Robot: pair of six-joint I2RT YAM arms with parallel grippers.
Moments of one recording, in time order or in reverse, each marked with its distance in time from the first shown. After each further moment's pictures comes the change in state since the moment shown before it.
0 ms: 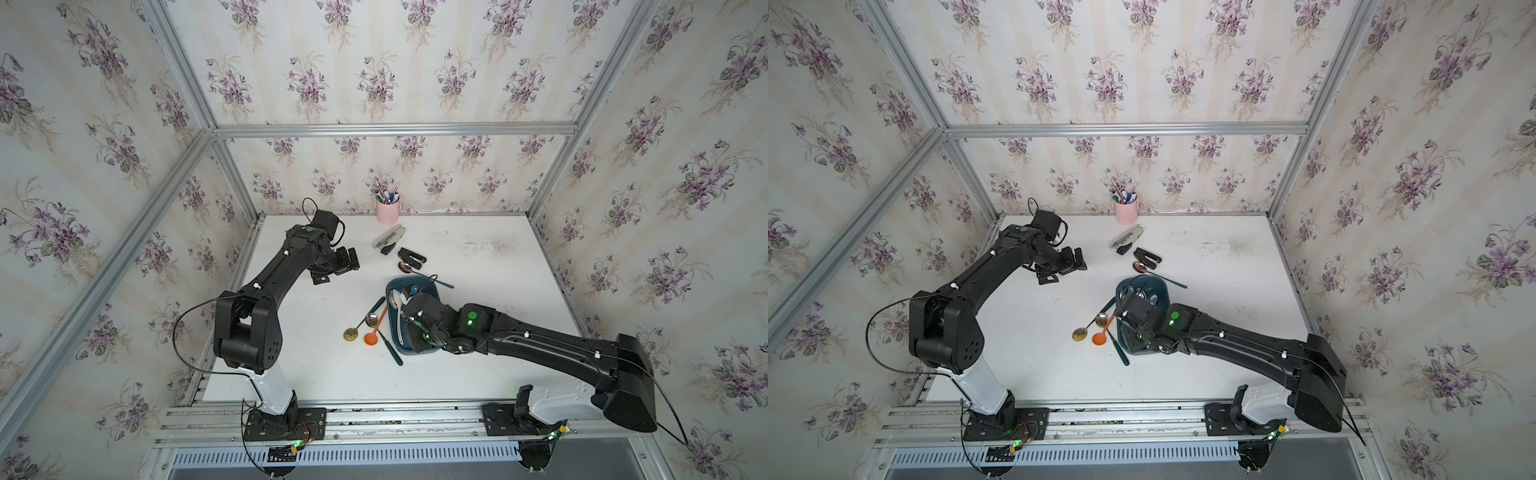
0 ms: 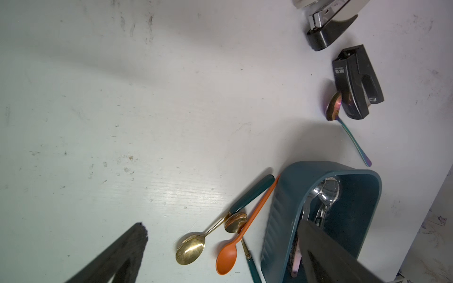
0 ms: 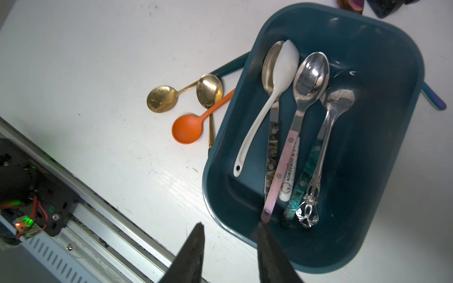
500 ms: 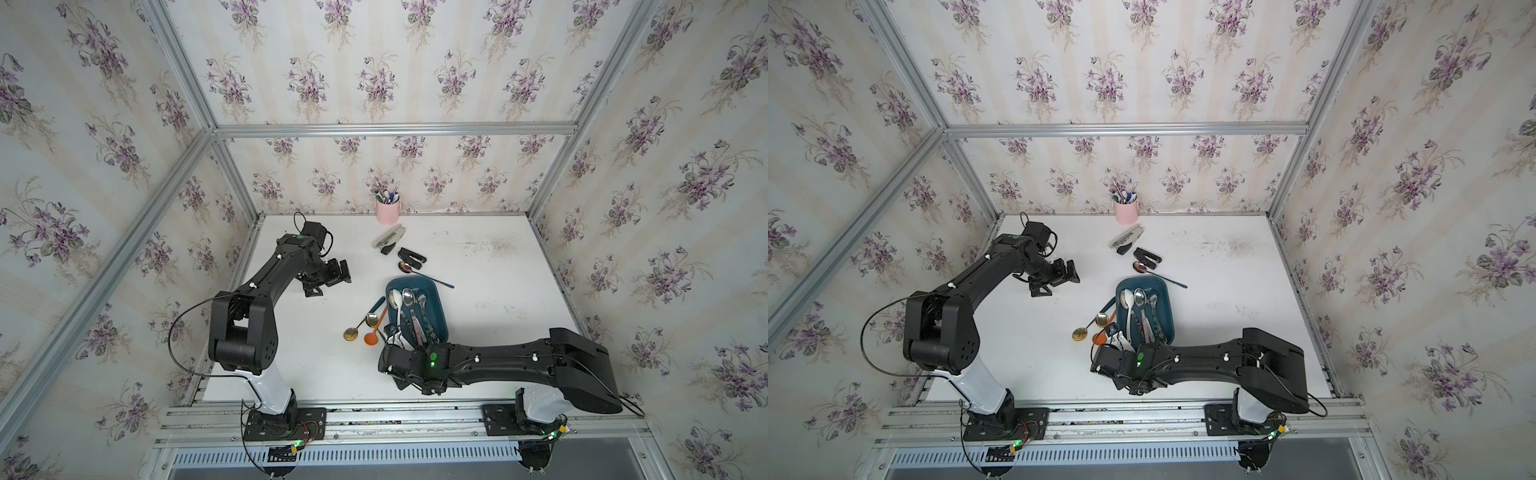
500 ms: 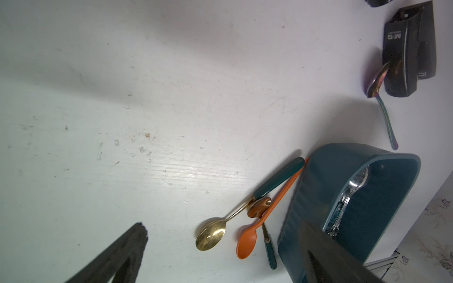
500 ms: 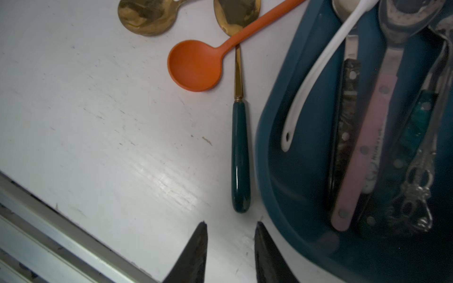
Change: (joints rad) left arm 0.069 -0.023 -0.122 0.000 0.081 0.072; right arm 0.203 0.216 -0.144 0.236 0.133 0.142
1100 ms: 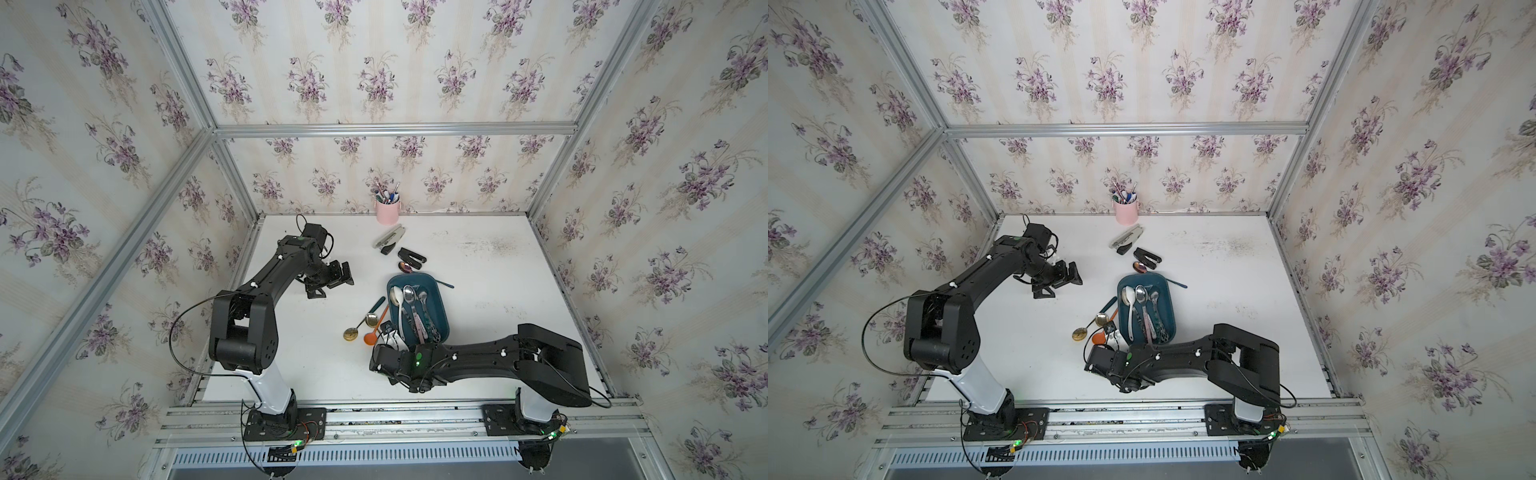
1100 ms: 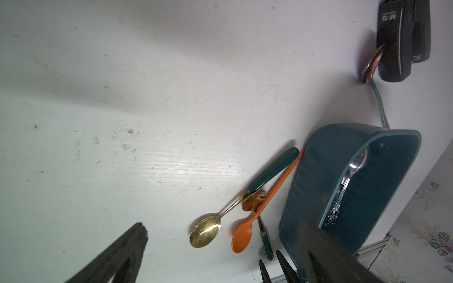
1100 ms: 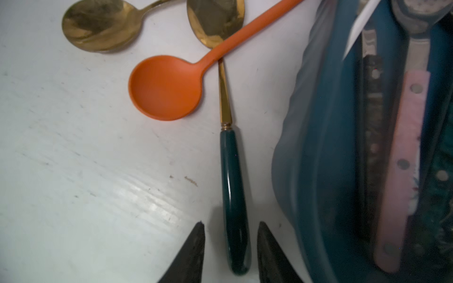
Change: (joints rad) left arm 0.000 0.013 -0.014 0.008 0.049 0.020; right arm -0.032 0.134 0.023 0.084 0.068 0.044
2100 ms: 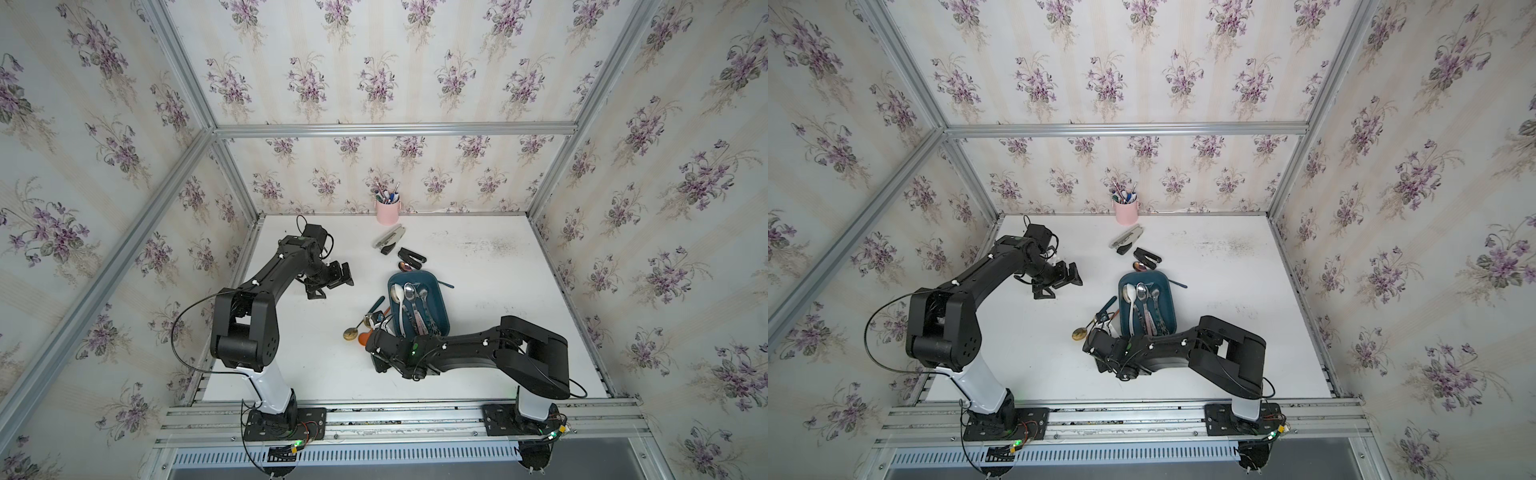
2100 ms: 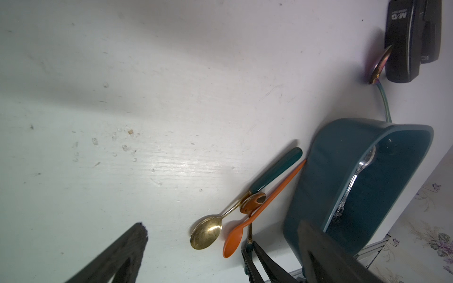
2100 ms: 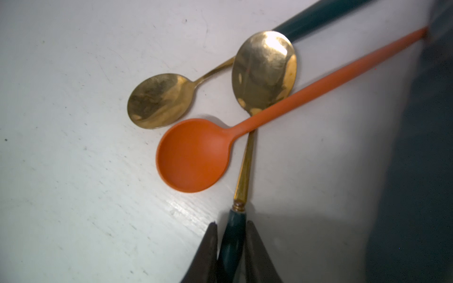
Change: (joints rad) left arm 0.008 0.017 0.001 0.000 0.002 0.000; right arm -0.073 0.112 -0.003 0.293 -0.163 -0.052
